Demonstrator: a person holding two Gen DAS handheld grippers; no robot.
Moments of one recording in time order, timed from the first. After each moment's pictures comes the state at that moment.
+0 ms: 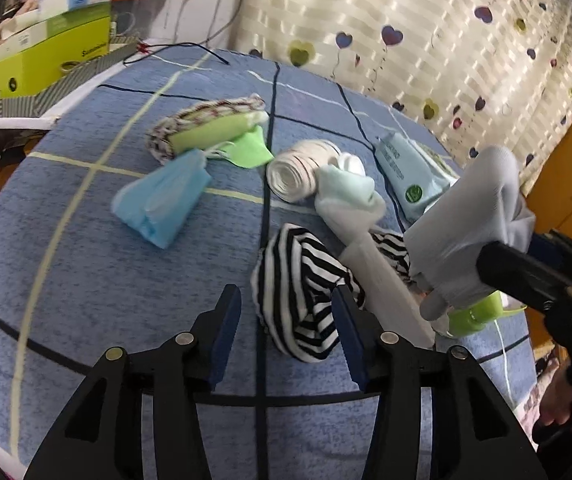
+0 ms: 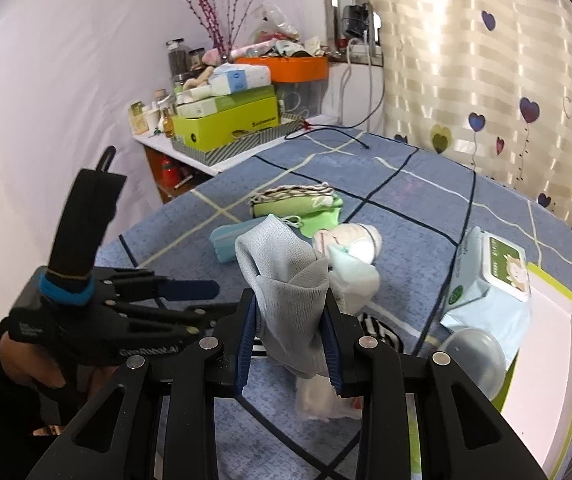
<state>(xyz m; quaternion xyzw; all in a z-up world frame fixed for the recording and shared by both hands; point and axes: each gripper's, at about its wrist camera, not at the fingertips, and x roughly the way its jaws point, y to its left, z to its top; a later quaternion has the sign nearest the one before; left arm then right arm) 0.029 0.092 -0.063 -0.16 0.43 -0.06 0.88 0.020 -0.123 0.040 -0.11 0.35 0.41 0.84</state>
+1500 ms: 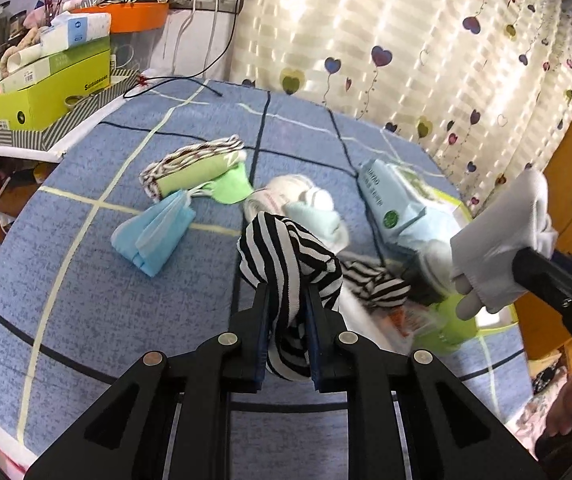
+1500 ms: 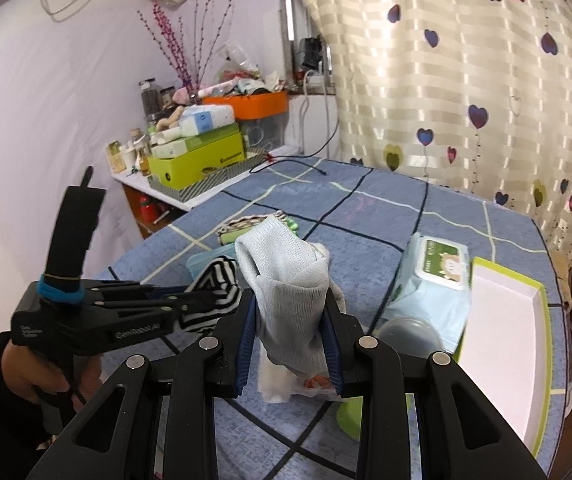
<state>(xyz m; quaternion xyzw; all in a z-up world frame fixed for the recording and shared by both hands) 0.022 0.072 -0.022 -0.15 0.39 -0.04 0.91 0.006 -0.181 0.070 -0.07 0.31 0.36 0.88</state>
